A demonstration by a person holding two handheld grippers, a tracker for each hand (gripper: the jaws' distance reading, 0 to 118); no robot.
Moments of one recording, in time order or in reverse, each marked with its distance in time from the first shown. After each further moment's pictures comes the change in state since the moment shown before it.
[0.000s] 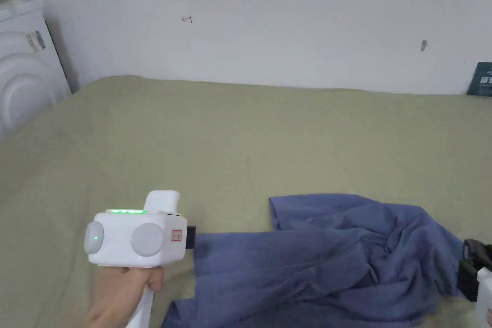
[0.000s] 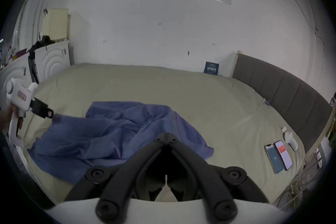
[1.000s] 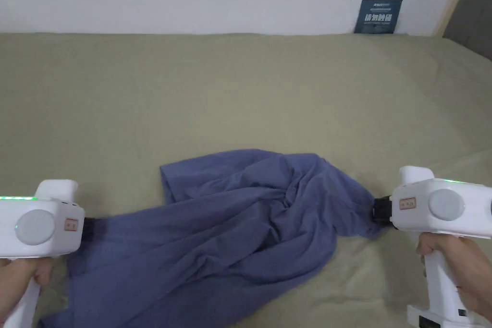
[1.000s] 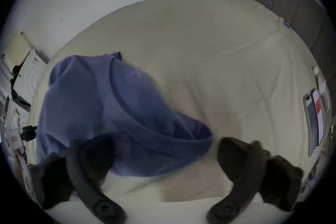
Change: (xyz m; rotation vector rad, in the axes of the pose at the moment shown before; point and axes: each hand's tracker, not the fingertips) left arm 0.038 0.011 -0.069 -0.103 0.046 -0.153; right arm 0.130 -0.038 -0.183 -0.598 0.019 -0.260
